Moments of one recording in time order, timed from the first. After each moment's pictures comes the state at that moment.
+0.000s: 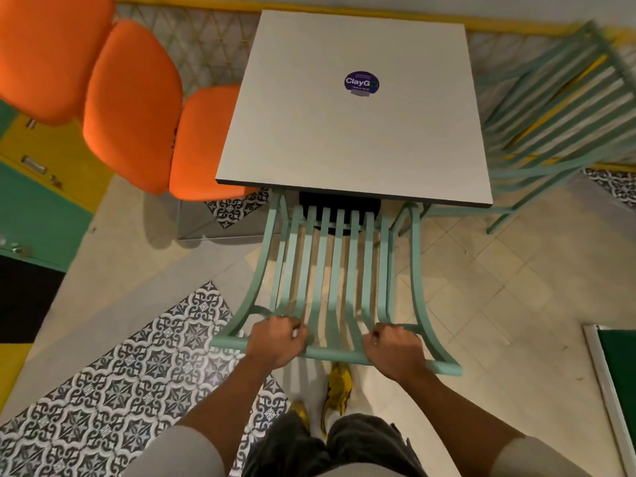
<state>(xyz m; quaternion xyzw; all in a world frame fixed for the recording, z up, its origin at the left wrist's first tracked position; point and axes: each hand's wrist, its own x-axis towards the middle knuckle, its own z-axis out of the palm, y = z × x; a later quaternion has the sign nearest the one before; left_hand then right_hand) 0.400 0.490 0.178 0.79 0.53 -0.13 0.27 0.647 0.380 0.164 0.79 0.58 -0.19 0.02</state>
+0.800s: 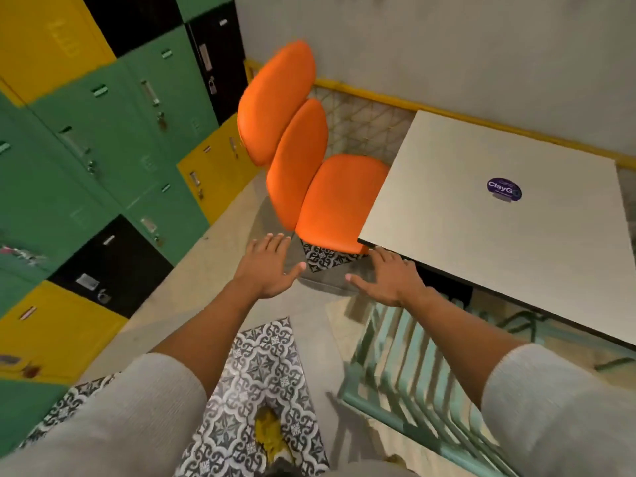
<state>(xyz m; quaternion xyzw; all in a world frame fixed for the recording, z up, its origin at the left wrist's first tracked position) 0.115 0.705 0.308 0.77 0.63 -0.05 0.10 0.406 0.696 0.317 0.64 0.75 -0.18 0.06</state>
